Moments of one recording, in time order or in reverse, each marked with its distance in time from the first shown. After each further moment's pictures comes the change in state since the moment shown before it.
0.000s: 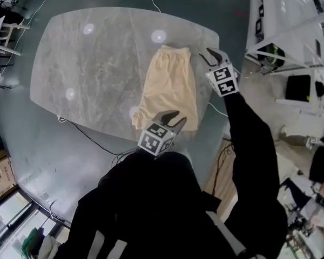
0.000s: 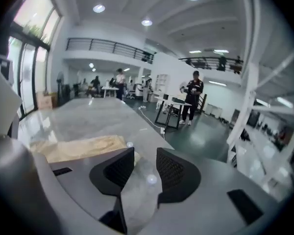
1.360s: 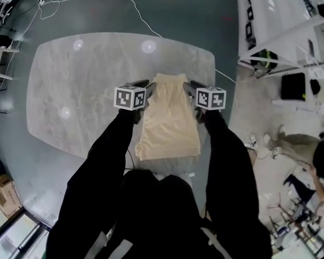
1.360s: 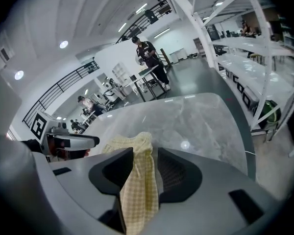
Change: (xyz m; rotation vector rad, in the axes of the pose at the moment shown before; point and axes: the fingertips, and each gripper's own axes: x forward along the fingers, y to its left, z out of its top) left arm 0.024 0.267 0.133 -0.109 0.034 0.146; right arm 0.073 0.039 -0.062 0.859 0.181 0.104
